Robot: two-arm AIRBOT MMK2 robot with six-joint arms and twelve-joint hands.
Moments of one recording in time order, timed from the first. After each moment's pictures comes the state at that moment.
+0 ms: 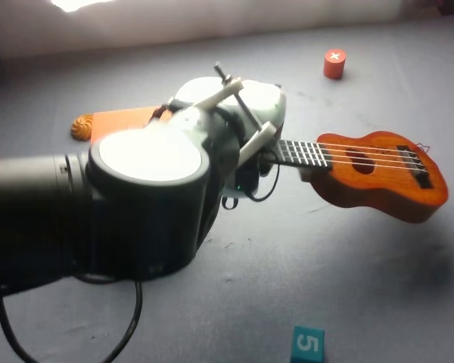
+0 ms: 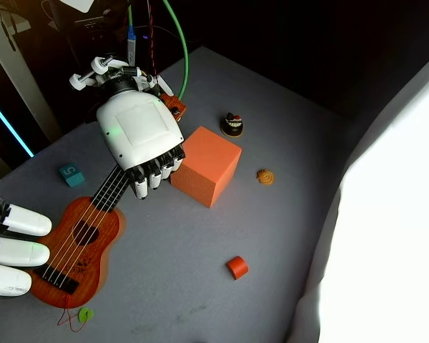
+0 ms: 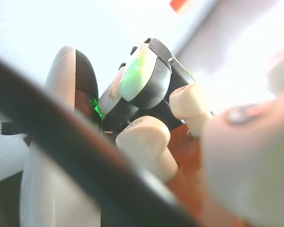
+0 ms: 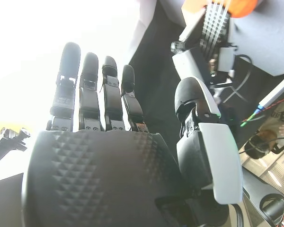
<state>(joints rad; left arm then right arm) 0.35 -1.32 0.86 1.41 0.89 -0.61 -0.28 -0.54 0.89 -0.64 0.45 -0.50</state>
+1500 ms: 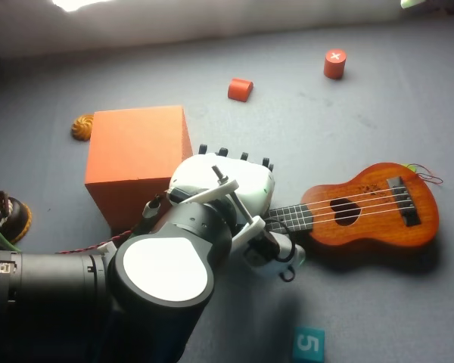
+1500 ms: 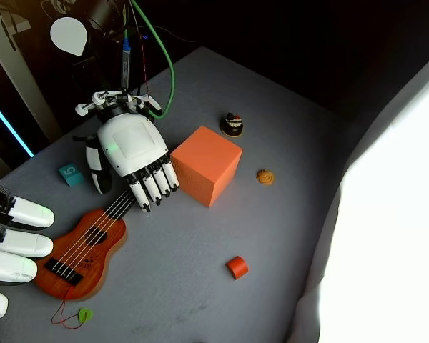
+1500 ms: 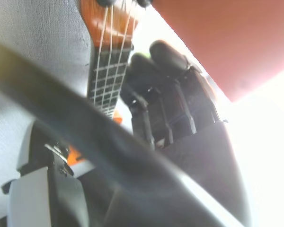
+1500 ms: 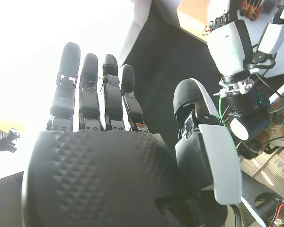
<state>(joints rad) 0.58 -1.37 0.84 1.60 0.95 -0.78 -0.28 -0.54 0.87 -0.67 0.45 -0.50</state>
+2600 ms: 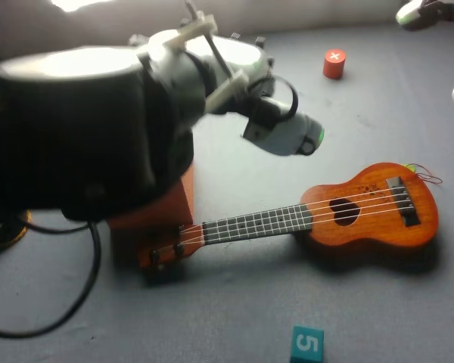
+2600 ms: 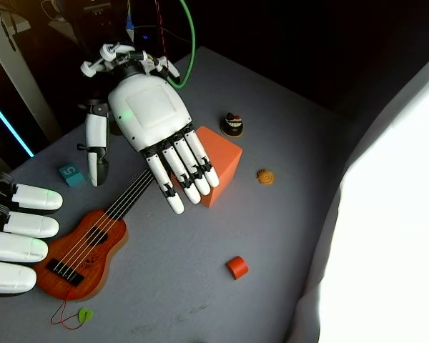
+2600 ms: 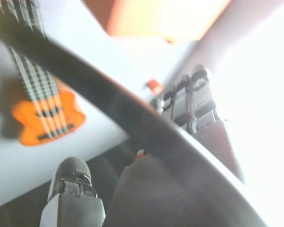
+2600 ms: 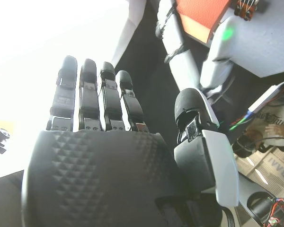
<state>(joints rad) 0.23 -1.22 0.80 1.20 0.86 -0.31 -0.28 -0.54 0.86 -0.69 0.45 -0.50</state>
